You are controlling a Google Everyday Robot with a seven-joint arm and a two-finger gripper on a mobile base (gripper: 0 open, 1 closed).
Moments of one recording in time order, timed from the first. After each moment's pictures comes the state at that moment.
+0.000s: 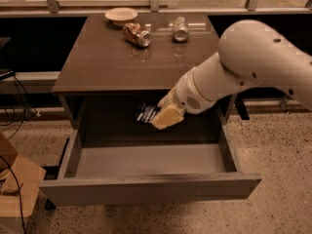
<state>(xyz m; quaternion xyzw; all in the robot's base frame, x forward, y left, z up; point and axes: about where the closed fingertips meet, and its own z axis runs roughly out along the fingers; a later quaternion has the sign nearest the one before) 0.519 -0.032 0.835 -0.54 0.77 0.17 0.29</state>
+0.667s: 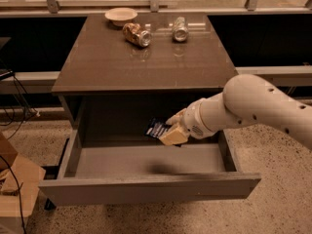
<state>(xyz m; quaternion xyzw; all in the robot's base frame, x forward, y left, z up) 0.530 -0.053 0.753 -0.50 0.78 0.17 0.32</state>
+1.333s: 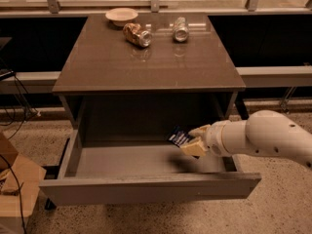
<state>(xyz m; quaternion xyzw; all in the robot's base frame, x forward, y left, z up) 0.535 -0.122 0.694 -0.42 0.82 0.14 0.36</state>
